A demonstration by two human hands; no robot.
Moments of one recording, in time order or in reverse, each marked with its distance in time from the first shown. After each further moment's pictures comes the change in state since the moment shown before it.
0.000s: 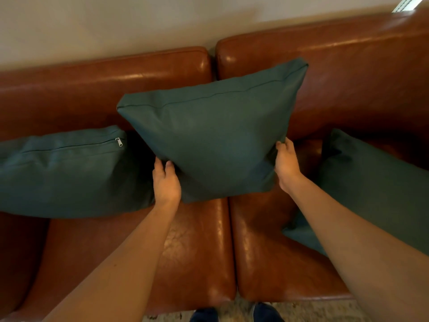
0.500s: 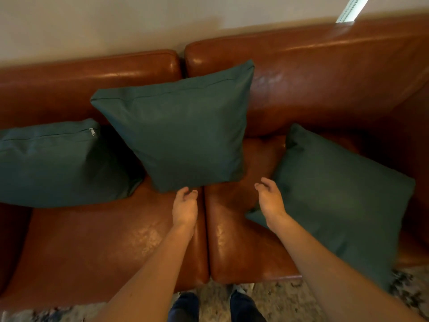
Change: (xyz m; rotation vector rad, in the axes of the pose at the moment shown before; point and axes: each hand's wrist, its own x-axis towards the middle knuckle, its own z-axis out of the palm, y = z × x) left_hand -0.141 -0.034 0.068 -0.021 -0.105 -0.217; right_hand -0.082 0.061 -0.102 -0.155 0.011 0.152
